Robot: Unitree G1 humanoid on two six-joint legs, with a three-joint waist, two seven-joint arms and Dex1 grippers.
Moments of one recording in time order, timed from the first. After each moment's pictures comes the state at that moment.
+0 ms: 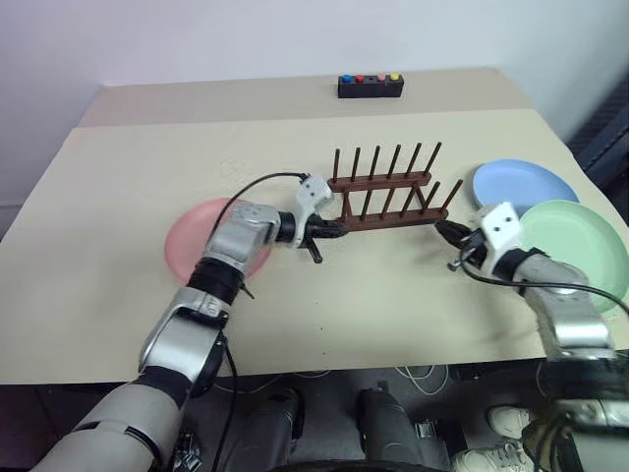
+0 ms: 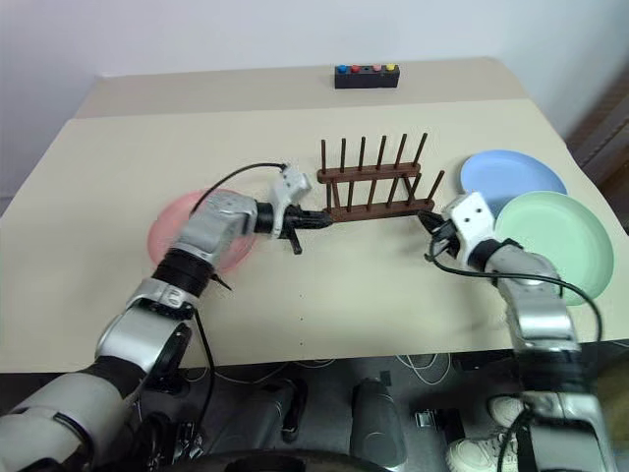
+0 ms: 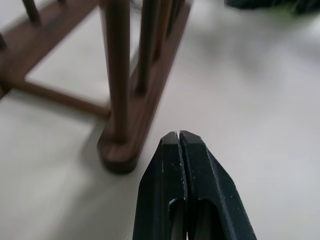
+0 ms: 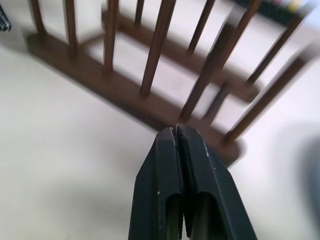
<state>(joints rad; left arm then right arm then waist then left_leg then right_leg) -0.89 0.25 -0.17 0.48 -0.20 0.53 -1.06 -0.22 -0.68 -0.20 -0.03 0.25 0.23 0.71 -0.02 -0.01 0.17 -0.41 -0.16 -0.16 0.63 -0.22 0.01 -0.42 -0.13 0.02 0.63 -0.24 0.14</state>
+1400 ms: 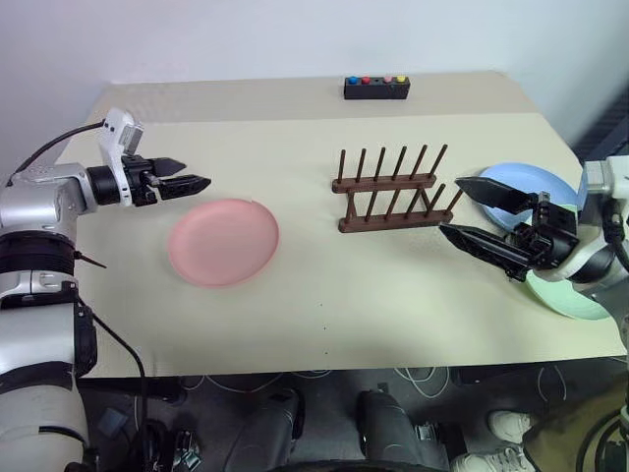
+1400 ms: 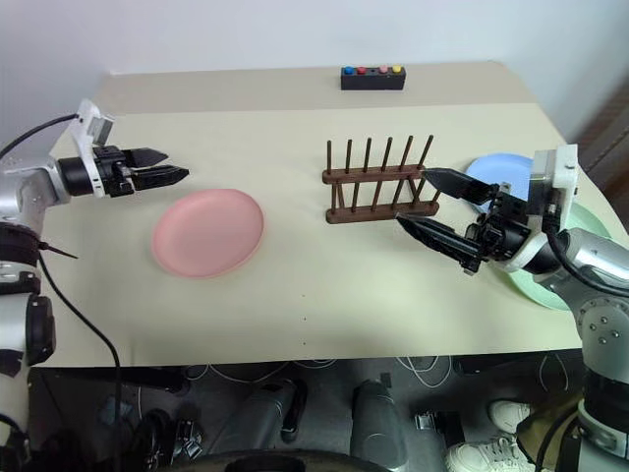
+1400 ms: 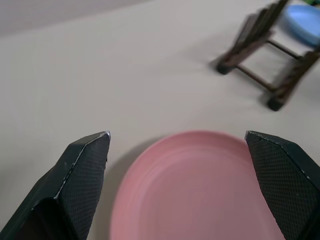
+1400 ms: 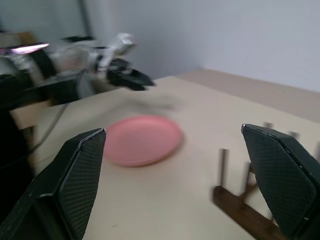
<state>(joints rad) -1.02 0.83 0.06 0.86 -0.28 0.65 -1.11 -0.22 -0.80 -0.41 -0.39 0.95 0.61 1.01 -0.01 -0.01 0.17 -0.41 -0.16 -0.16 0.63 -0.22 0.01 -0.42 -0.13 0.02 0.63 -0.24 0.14</state>
